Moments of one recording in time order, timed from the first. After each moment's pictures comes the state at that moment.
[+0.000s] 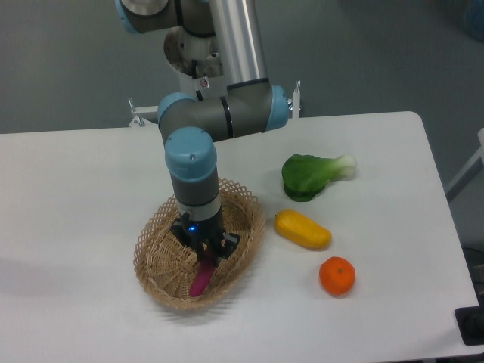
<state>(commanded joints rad) 2.27 -1.93 -1.77 -0.71 1.56 0.72</state>
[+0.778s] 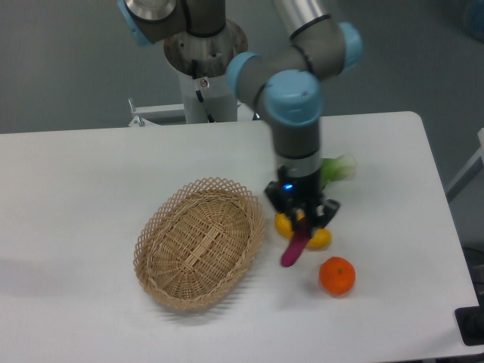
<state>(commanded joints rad) 2.65 -1.84 -1.70 -0.87 1.51 1.28</state>
